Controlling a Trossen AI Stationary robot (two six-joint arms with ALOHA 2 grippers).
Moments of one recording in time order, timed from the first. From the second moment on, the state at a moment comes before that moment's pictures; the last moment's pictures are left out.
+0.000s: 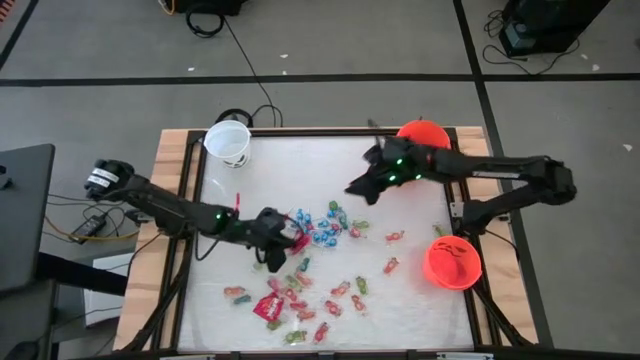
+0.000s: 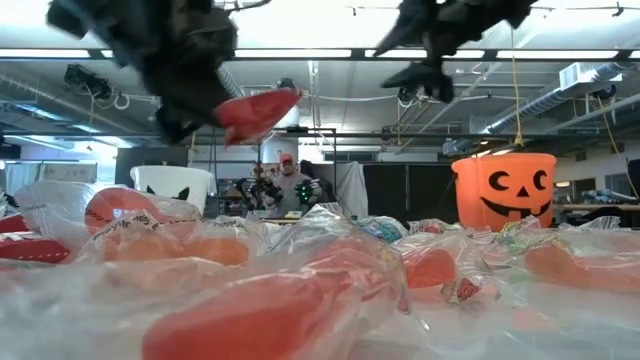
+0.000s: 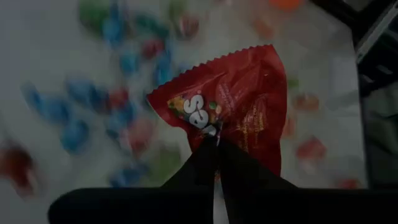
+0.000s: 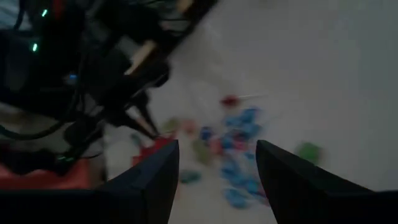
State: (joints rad) left arm -0.27 1.32 0.70 -0.04 -0.24 -0.68; right arm -0.21 1.27 0.99 -0.27 -0.24 0.71
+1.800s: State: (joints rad) left arm -0.25 1.06 0.76 -0.51 -0.27 -0.66; right arm -0.32 0.99 0.99 -1.02 0.54 0.73
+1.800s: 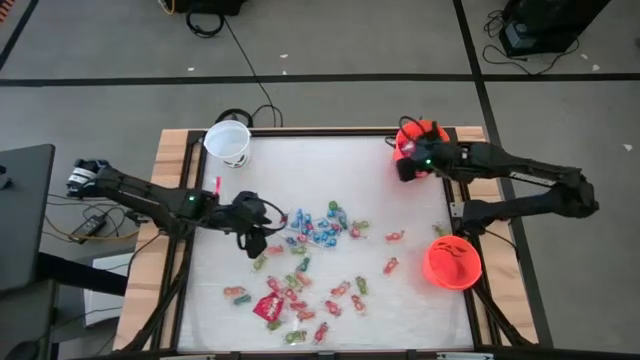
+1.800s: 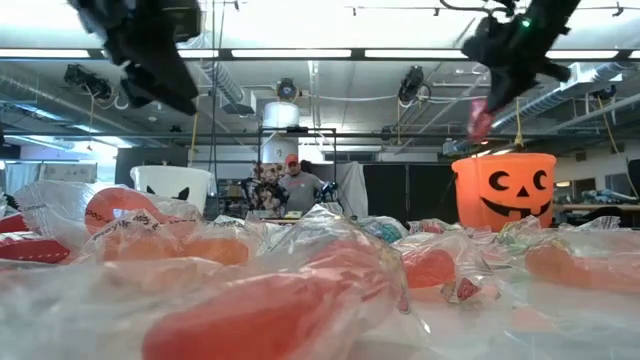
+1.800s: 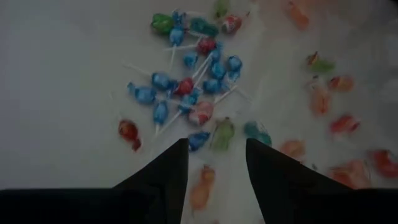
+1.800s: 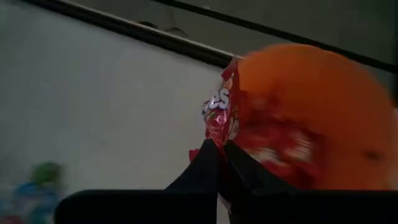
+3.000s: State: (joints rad) left arm -0.65 1.39 0.63 -0.09 -0.08 -0.42; right arm -0.24 0.94 0.99 -0.78 0.34 0.82
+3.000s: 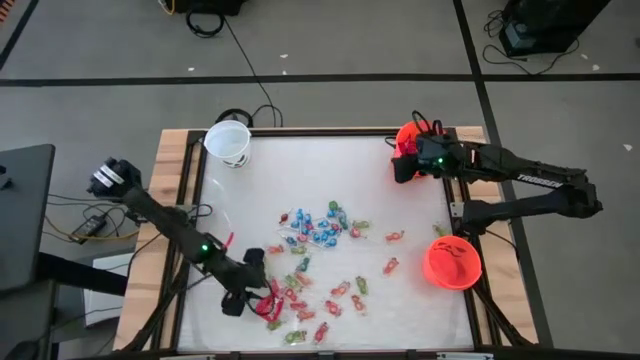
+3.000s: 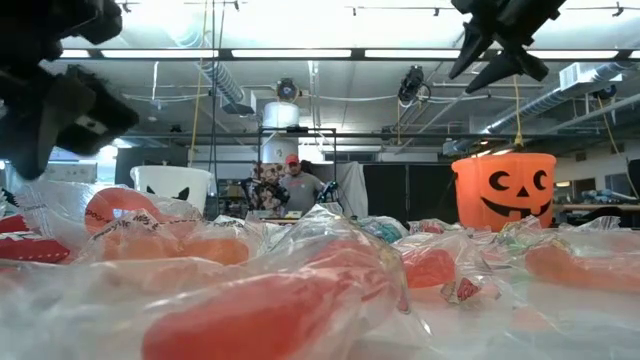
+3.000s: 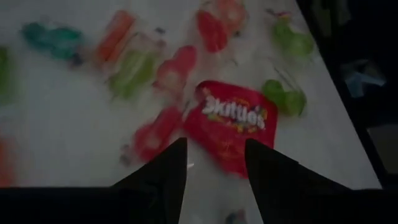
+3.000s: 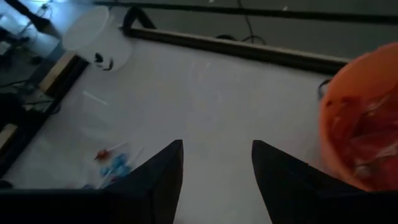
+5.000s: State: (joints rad) left arm -0.21 1.09 0.66 0.03 -0.29 -0.61; right arm 0.08 1.73 1.03 0.02 -0.15 0.07
